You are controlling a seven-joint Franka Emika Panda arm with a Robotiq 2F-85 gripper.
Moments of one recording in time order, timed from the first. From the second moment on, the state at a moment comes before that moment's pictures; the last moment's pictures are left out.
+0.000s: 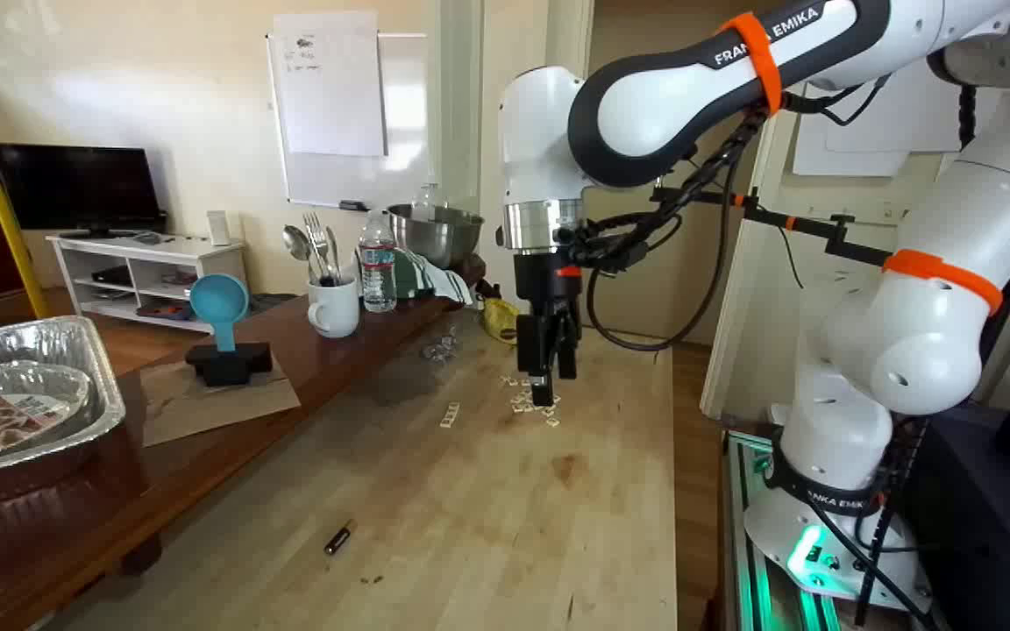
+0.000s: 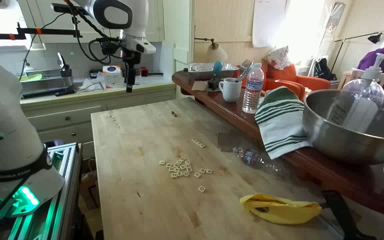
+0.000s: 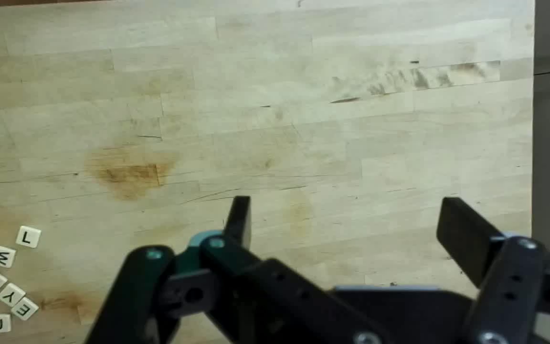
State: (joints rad) arm 0.18 -0.42 0.18 -2.49 0.28 1.94 0.23
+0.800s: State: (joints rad) arm 0.09 -0.28 0.18 -2.48 0.15 2.24 0.31
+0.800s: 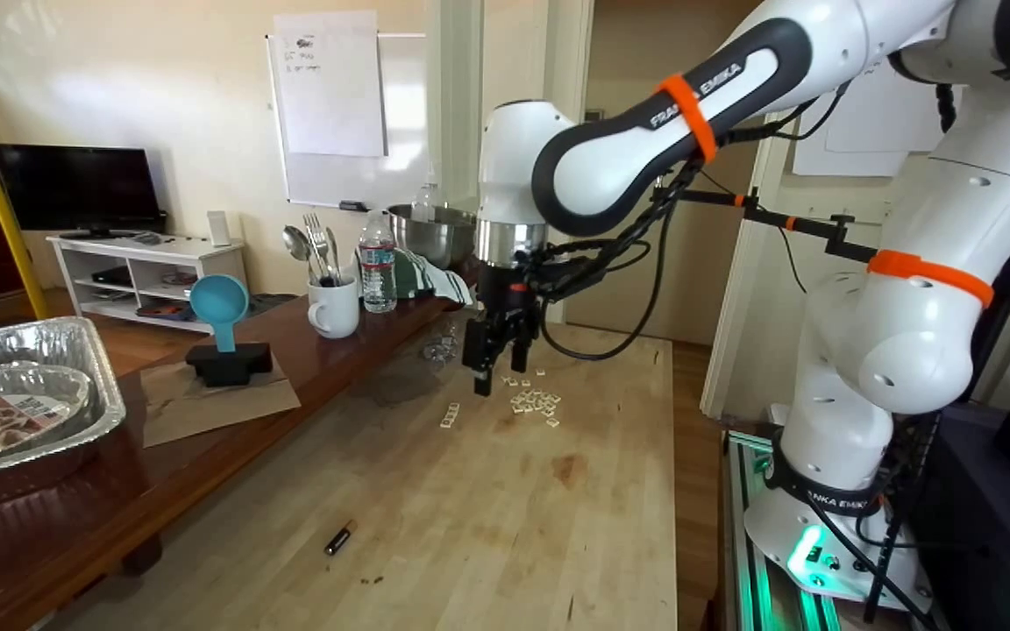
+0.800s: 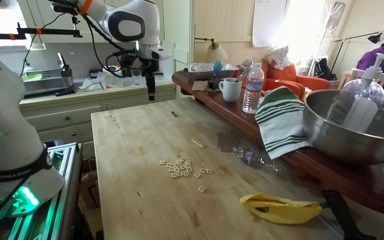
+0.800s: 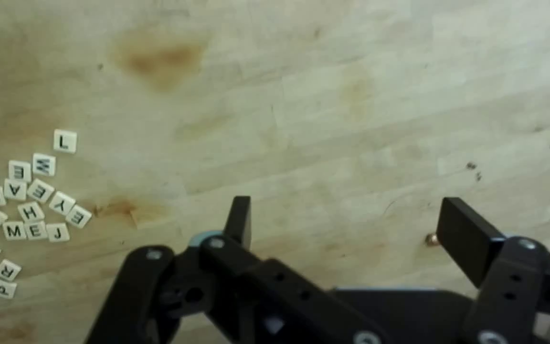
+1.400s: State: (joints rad) arm 0.05 0.07 0.09 -2.36 -0.07 2.52 0.21
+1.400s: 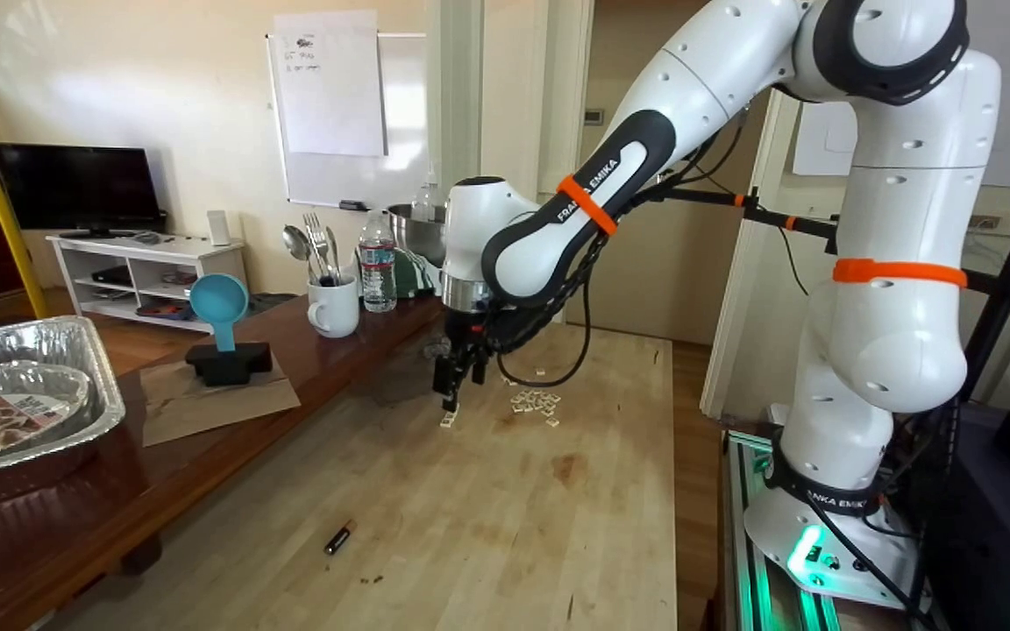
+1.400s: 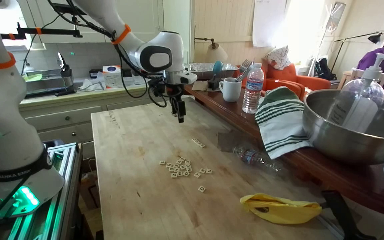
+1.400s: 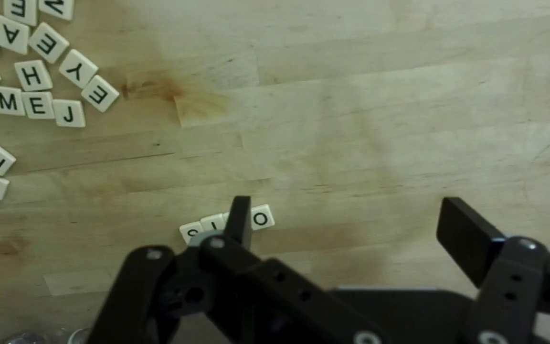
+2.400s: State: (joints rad) arm 0.04 0.17 0.02 -2.30 -0.17 2.60 0.12
